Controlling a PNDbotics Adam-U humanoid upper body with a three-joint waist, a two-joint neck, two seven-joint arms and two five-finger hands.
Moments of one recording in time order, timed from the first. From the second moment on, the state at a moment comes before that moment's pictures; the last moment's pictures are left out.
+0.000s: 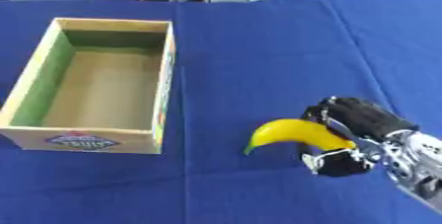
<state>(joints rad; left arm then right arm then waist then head) -0.32 0.37 0.07 -1.98 -0.29 -0.23 0.36 -0.33 -1.03 0.45 -1.98 0.56 0.38 0.27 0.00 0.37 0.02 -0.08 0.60</state>
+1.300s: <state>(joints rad) -0.32 0.37 0.07 -1.98 -0.29 -0.23 0.36 -0.42 -1.05 0.42 -1.98 0.50 0.34 0.16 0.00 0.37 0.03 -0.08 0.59</state>
